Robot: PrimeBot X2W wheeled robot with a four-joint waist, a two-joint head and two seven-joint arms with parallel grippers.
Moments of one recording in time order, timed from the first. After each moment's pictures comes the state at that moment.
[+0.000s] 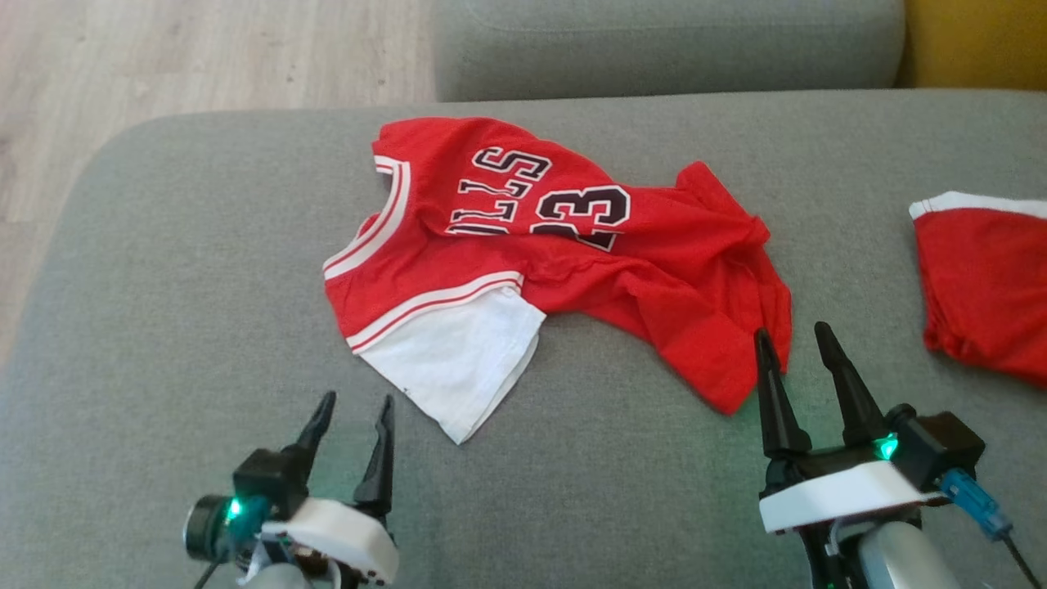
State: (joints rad) left arm -0.15 0.30 -0.61 0.30 -0.58 0.18 -0.19; right arm -0.01 -0.05 0.14 0.19 0.24 0.12 -0.25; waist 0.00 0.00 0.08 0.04
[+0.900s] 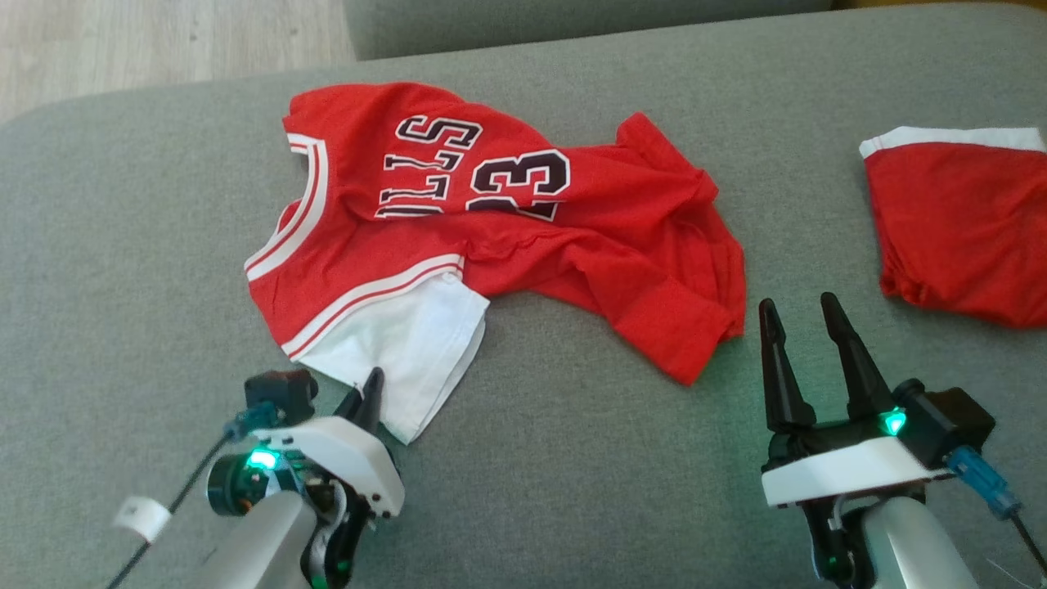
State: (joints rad) left arm -0.34 0.22 -0.61 0.55 -0.77 0.05 0.06; right arm -0.06 -0.05 0.13 0.18 0.25 0.12 -0.25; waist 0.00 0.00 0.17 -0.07
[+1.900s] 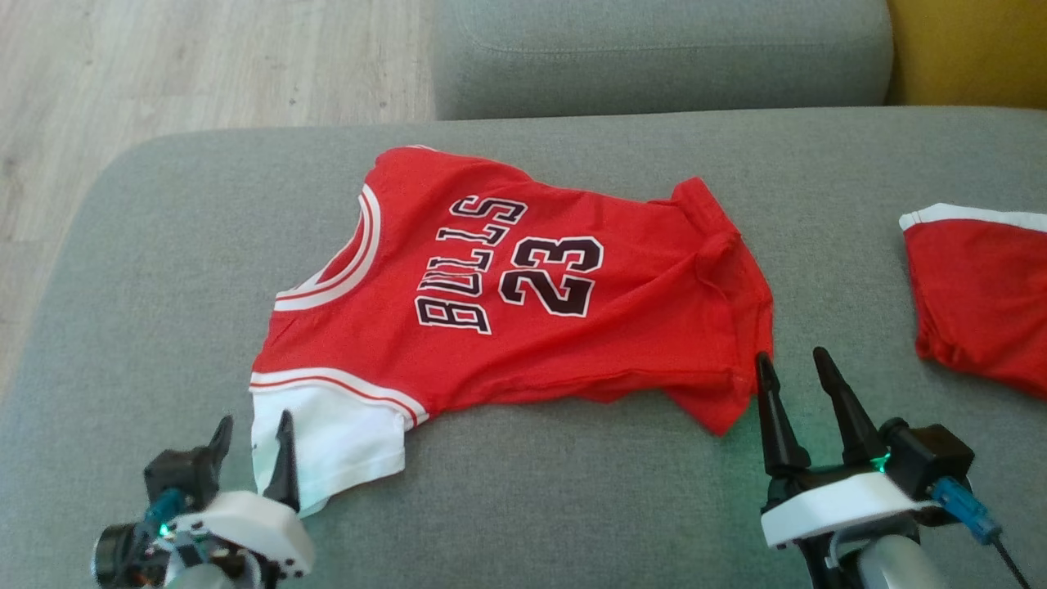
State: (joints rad) left arm -0.18 0.39 -0.55 0.47 -0.70 0.20 -0.12; right arm -0.01 -0.05 0.13 0.28 0.25 0.12 -0.25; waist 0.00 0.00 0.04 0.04
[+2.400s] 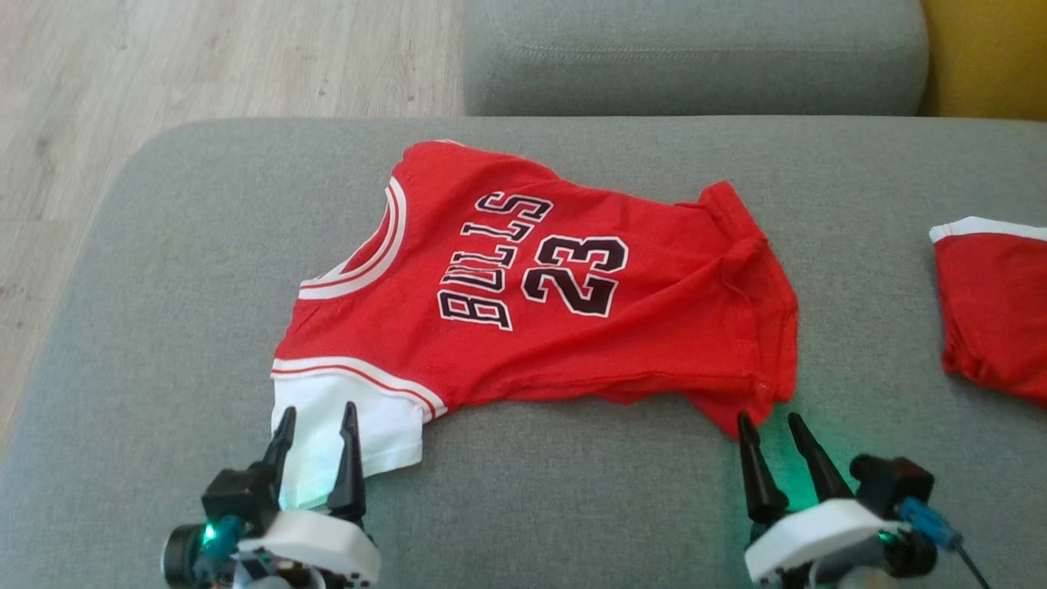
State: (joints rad) left arm -0.12 0.28 -0.55 0.35 -0.64 0.22 -0.24; right arm -0.03 -0.04 0.17 0.52 0.35 0.12 -0.25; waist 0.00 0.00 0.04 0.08
